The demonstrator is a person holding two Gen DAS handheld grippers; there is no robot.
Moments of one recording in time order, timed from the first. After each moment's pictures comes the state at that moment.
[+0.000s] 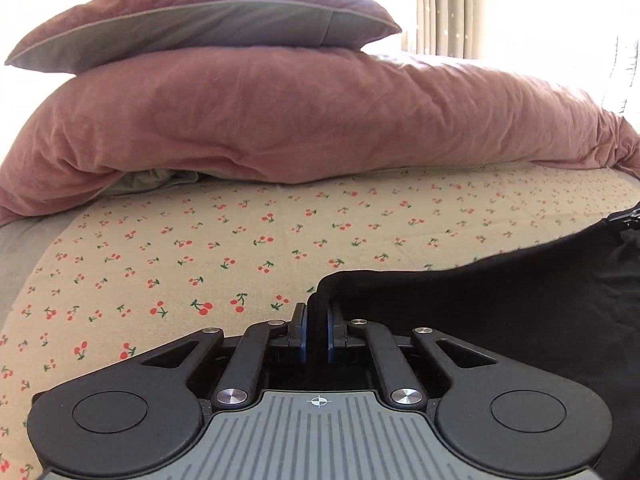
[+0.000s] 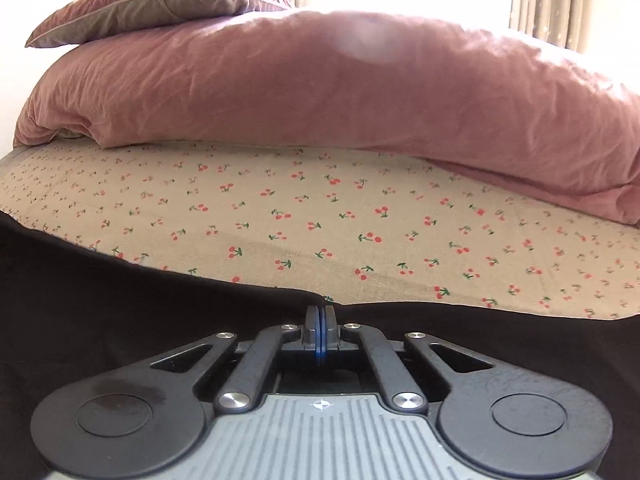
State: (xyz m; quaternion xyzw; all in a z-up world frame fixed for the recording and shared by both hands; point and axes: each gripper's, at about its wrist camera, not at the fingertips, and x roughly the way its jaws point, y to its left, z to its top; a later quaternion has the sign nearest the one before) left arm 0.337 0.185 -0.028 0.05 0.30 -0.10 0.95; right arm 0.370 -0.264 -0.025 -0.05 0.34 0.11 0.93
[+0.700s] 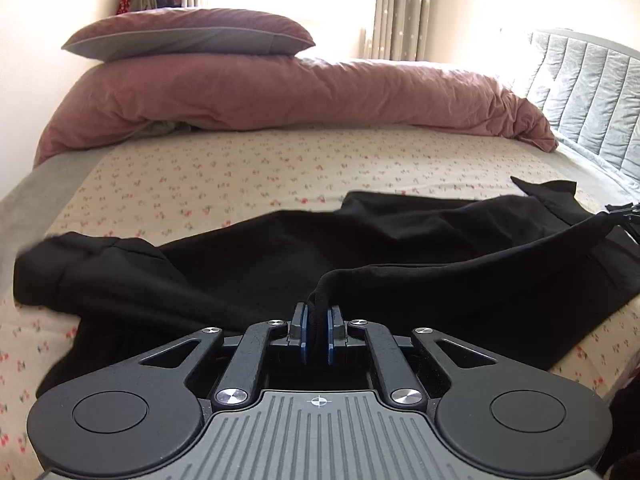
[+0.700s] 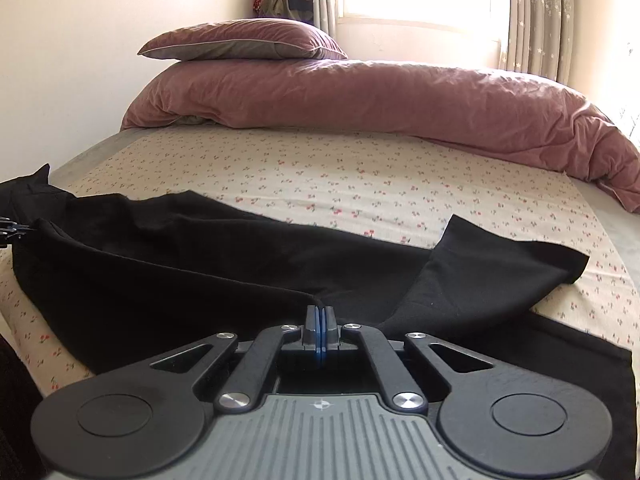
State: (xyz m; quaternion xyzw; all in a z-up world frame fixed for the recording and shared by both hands) left arm 0.014 0.182 0.000 0.02 0.33 -0.15 0.93; right arm 0.032 -0.299 0.012 -0.03 0.34 0.17 0.92
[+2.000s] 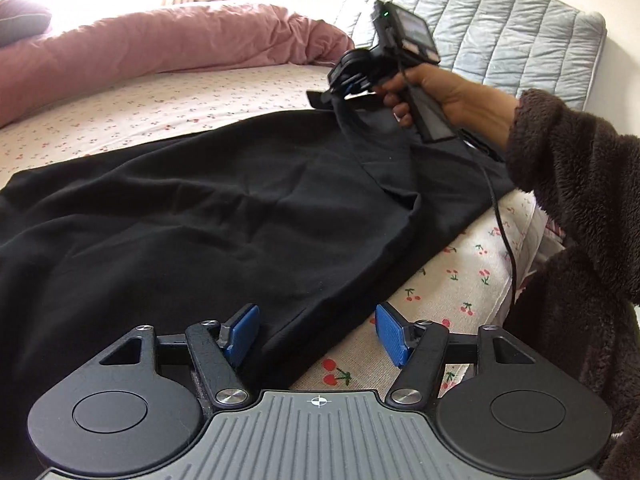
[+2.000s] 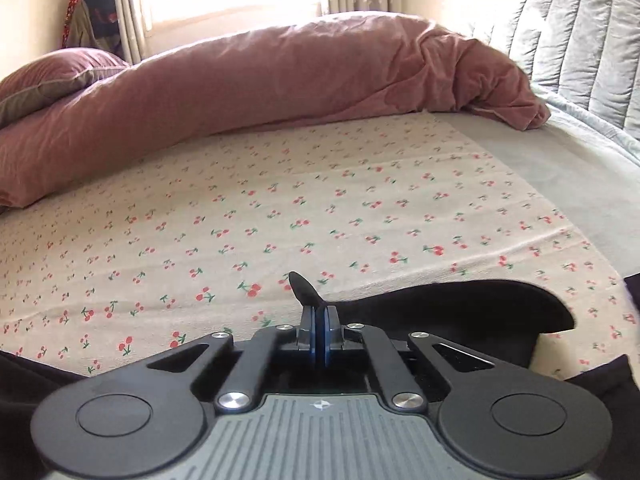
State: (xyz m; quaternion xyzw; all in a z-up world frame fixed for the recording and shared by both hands) left arm -0.002 -0.047 -0.061 0.08 0.35 -0.41 0.84; right arm 0.185 -0.402 -0.016 0.07 0.31 -0.09 0.94
